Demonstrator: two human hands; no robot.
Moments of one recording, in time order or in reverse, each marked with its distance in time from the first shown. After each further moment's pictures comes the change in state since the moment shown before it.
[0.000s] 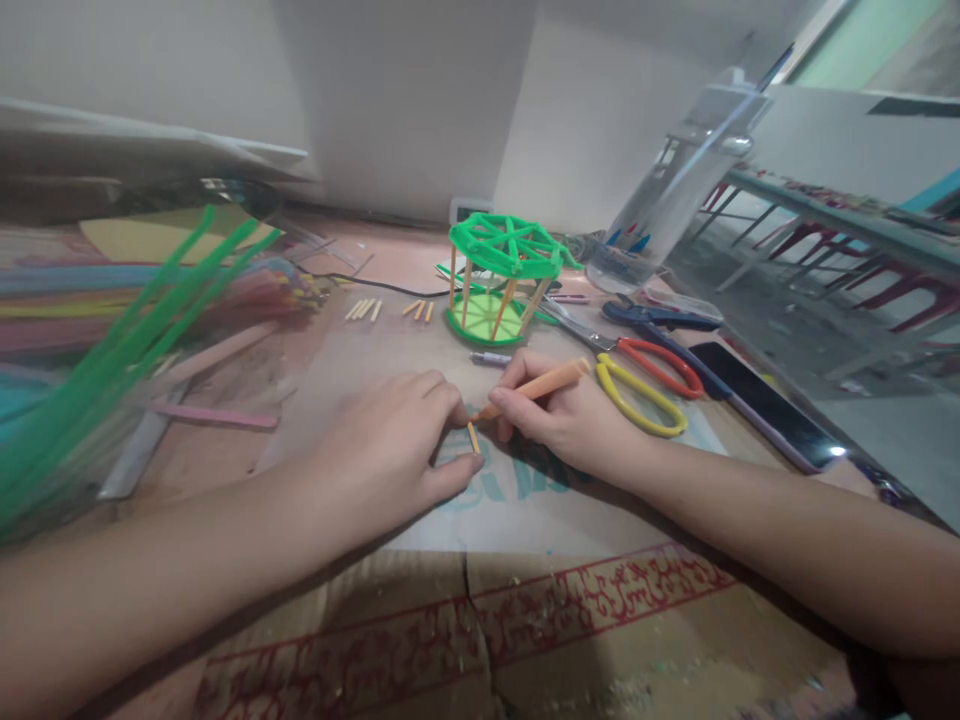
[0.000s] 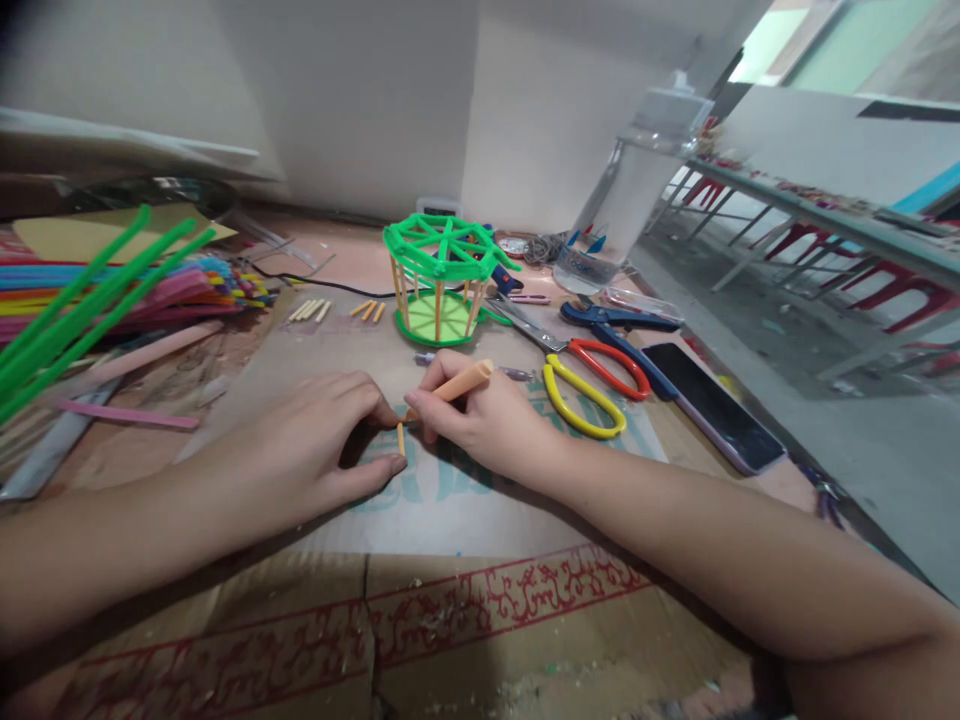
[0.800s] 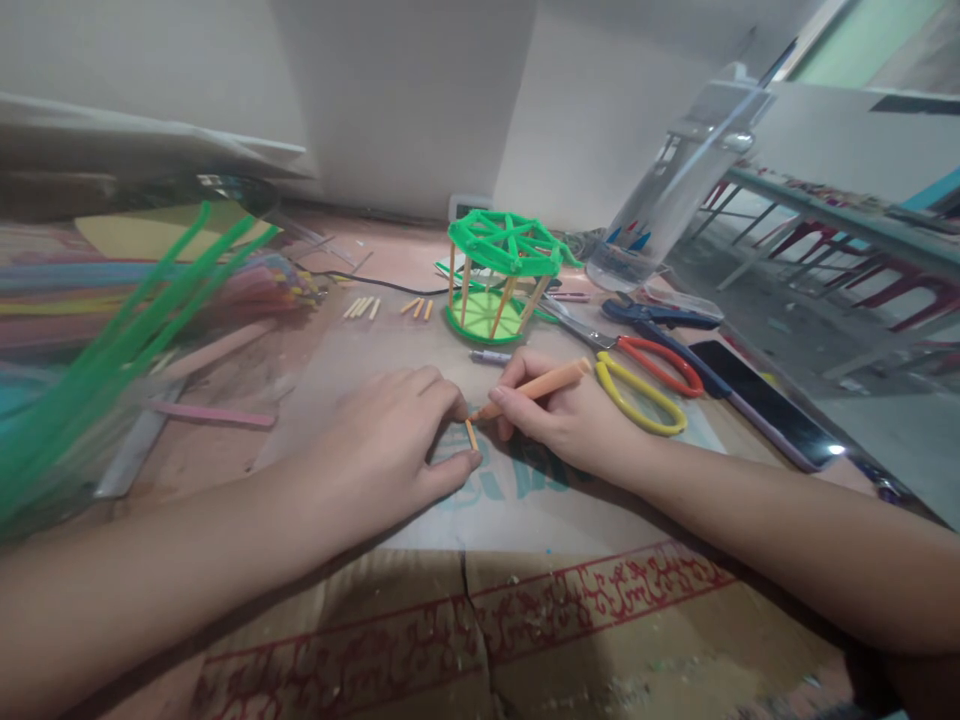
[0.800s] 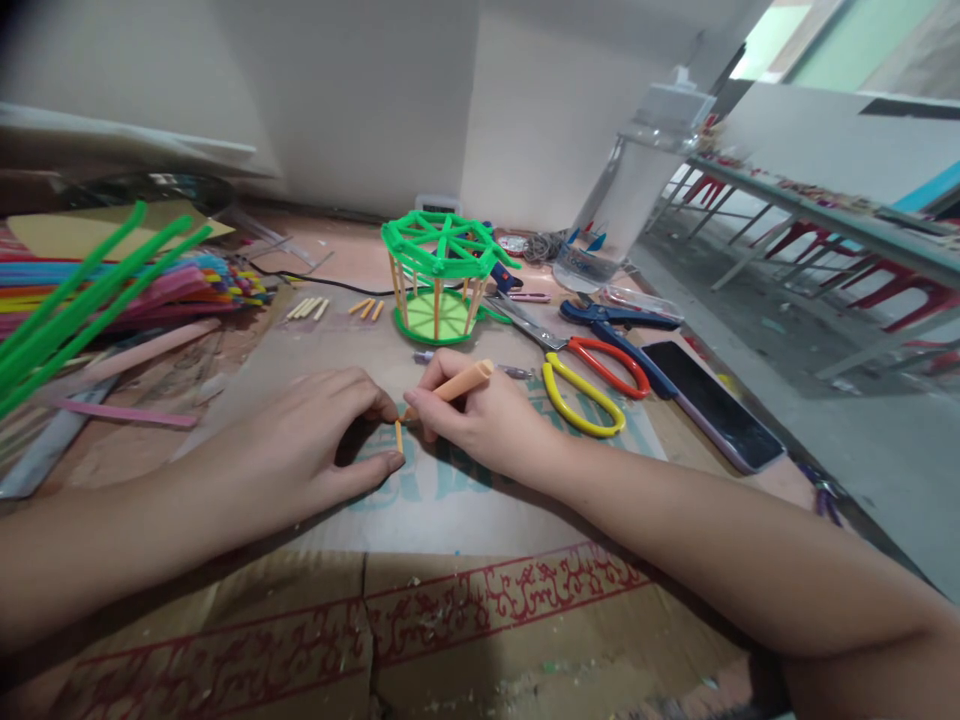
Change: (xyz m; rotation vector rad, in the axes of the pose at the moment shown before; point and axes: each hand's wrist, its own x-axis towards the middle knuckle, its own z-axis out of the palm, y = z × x) left_hand 0.001 -0.001 0.000 -0.026 0.031 0.018; right_hand 0.000 -0.004 0.000 -0.015 -0.013 0.011
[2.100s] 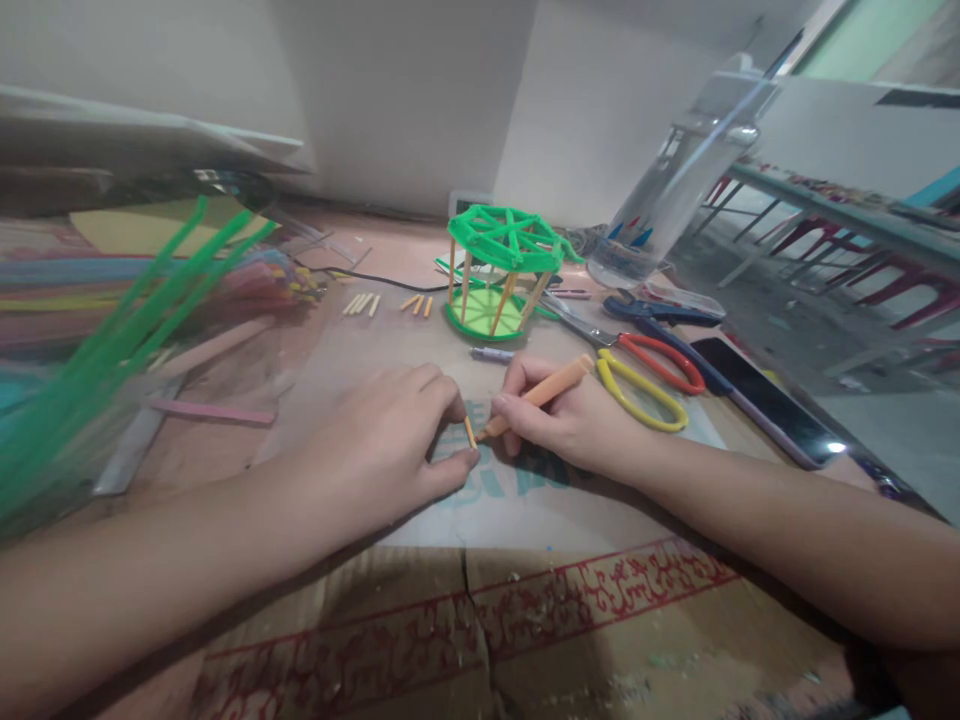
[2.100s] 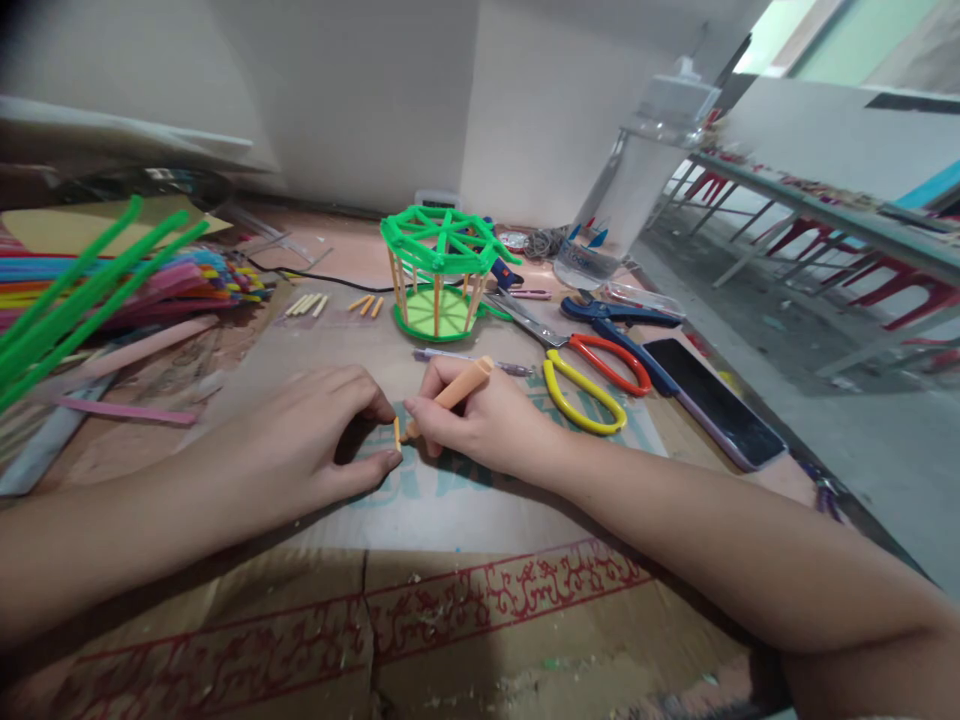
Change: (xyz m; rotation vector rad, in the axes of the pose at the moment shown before) left_hand 0.000 0.000 -0.002 0.022 0.006 -0.016; right_hand -0.003 -0.001 -0.001 0.030 -0.090 0.079
